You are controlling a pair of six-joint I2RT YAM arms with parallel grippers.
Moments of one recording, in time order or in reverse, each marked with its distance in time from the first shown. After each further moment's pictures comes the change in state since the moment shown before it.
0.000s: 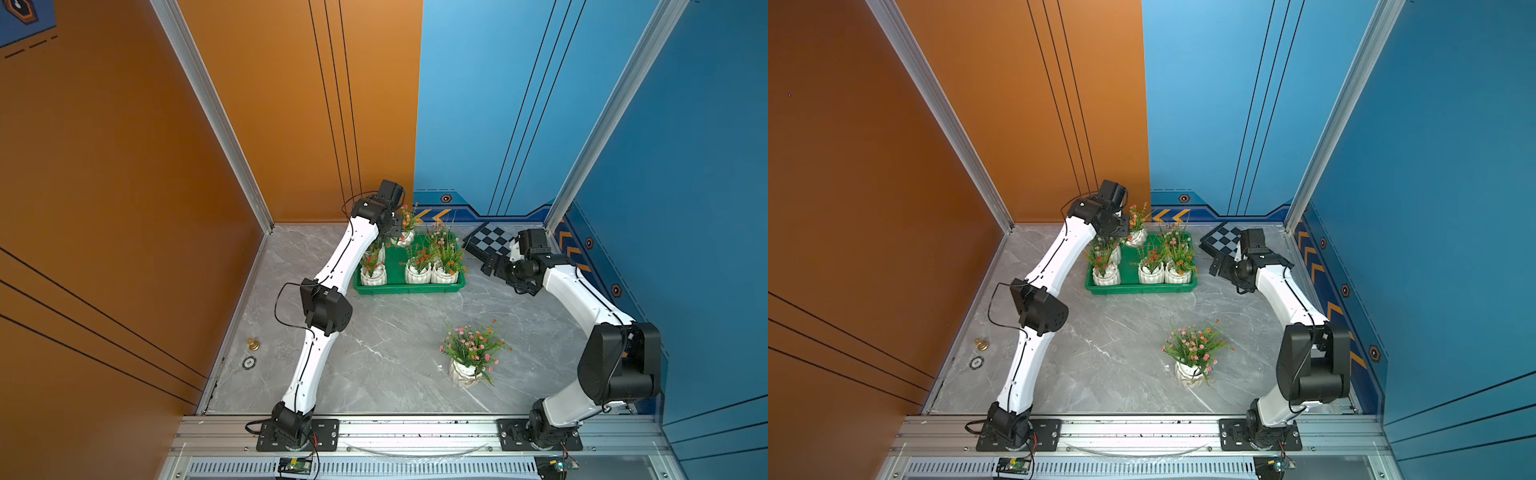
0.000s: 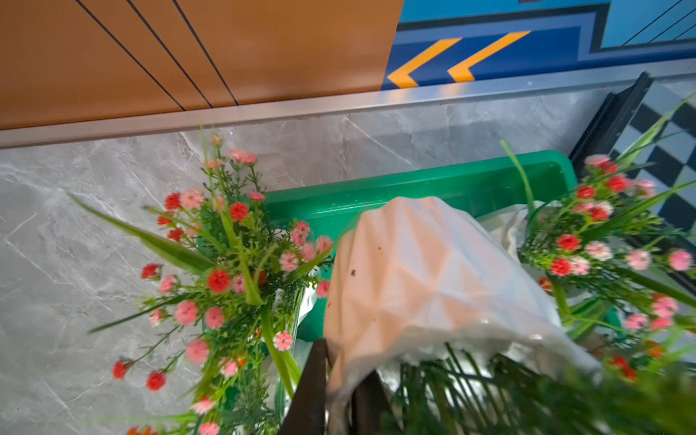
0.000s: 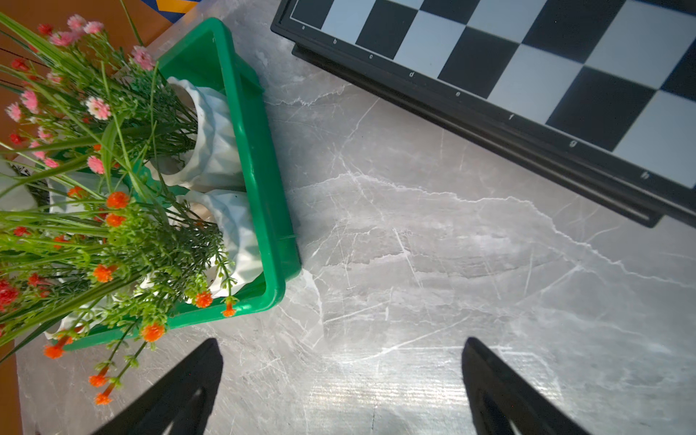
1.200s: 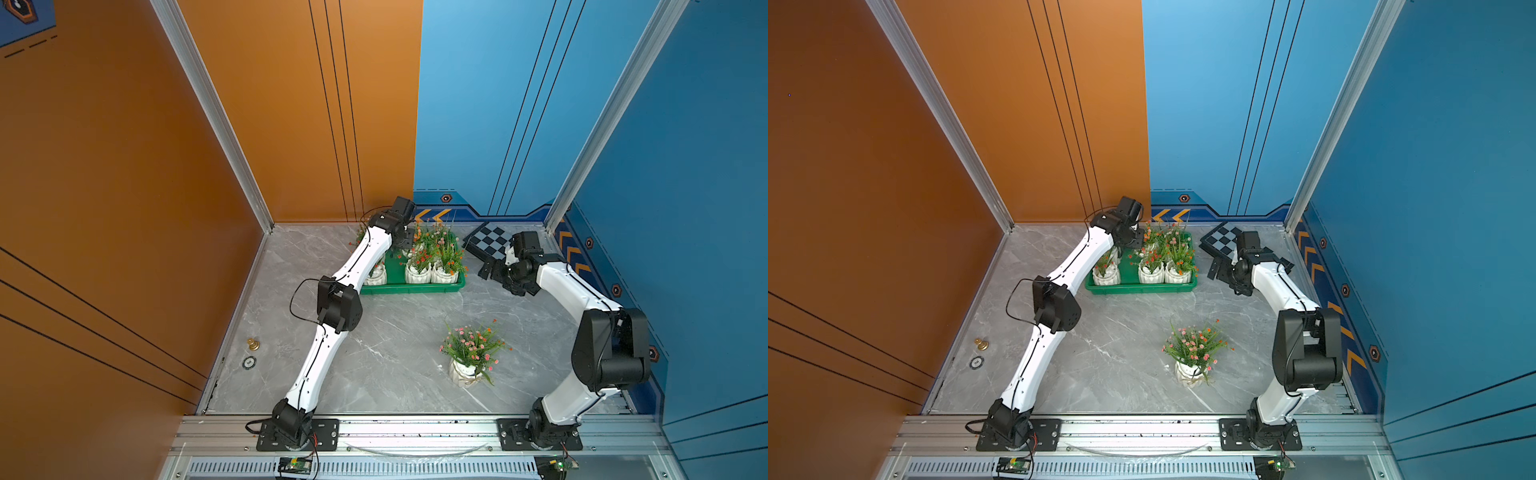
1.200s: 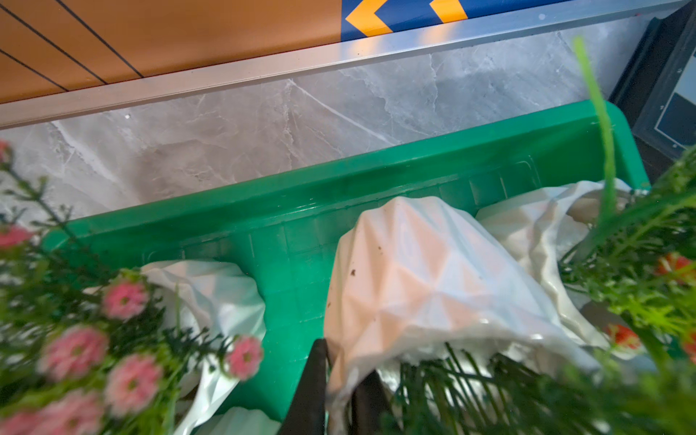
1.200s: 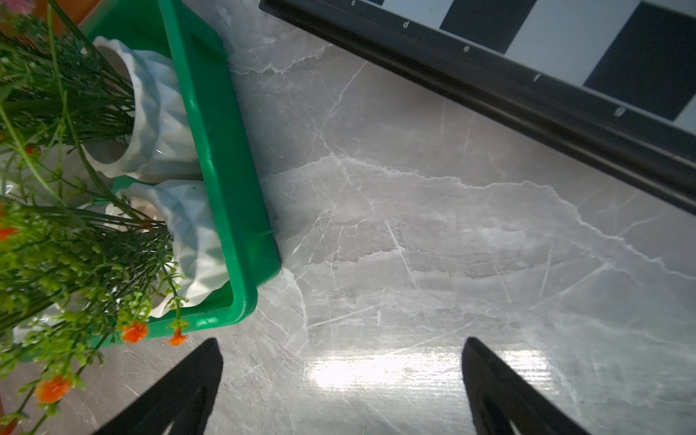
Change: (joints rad) left arm -0.039 0.158 0.000 0.135 0.045 0.027; right arm 0.000 0.082 0.004 0.001 -0.007 -0.001
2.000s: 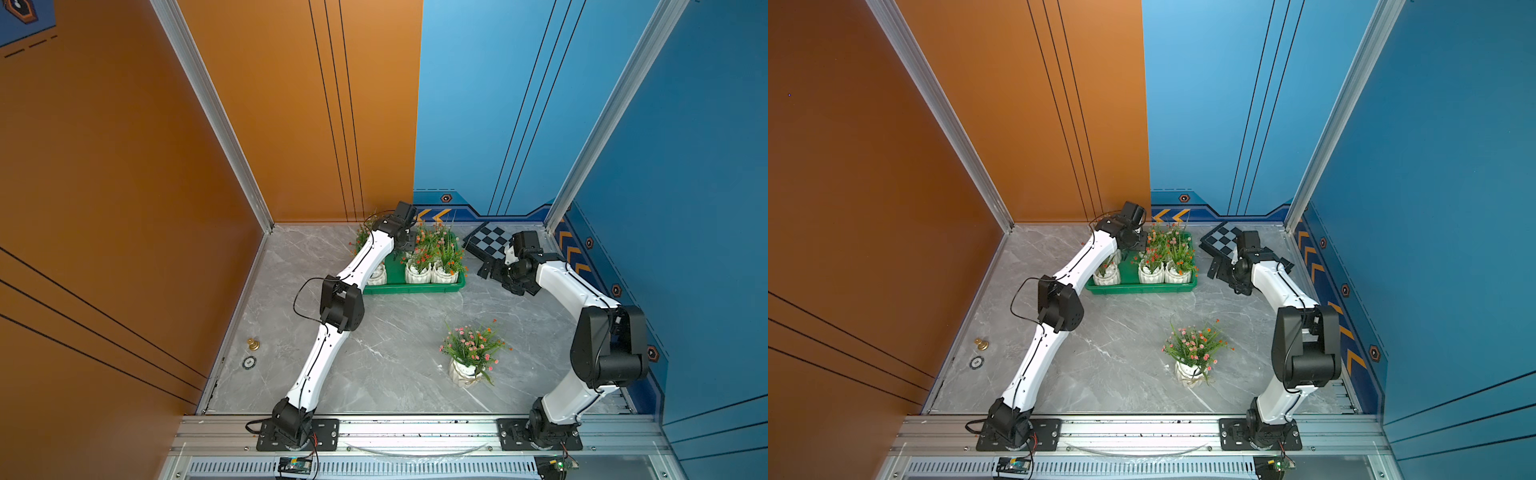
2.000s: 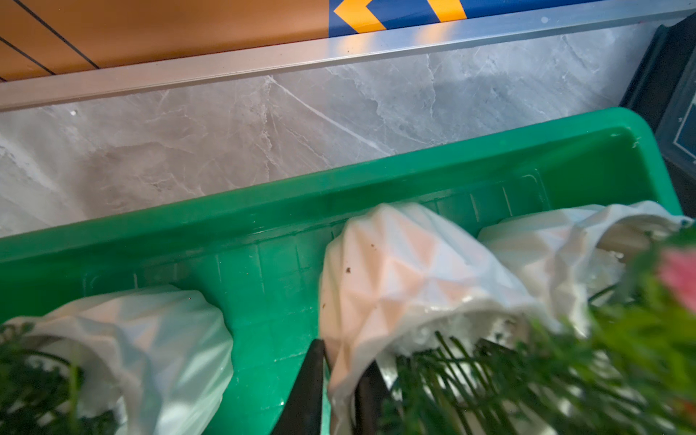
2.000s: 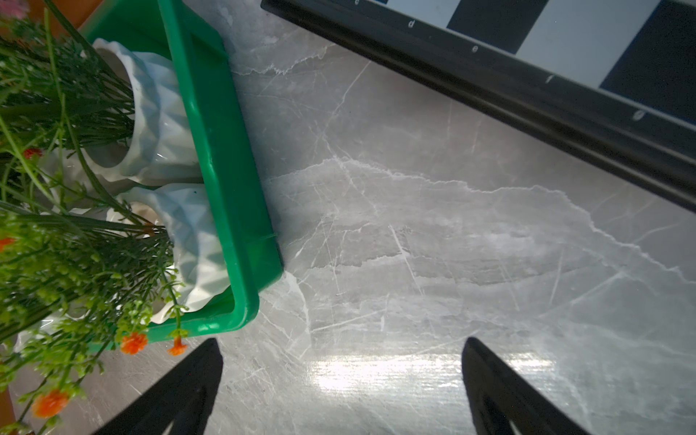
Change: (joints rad) left arm 0.000 0.045 -0.019 0.085 0.027 -0.032; right arm -0.005 0.019 0.008 0.006 -0.019 0.000
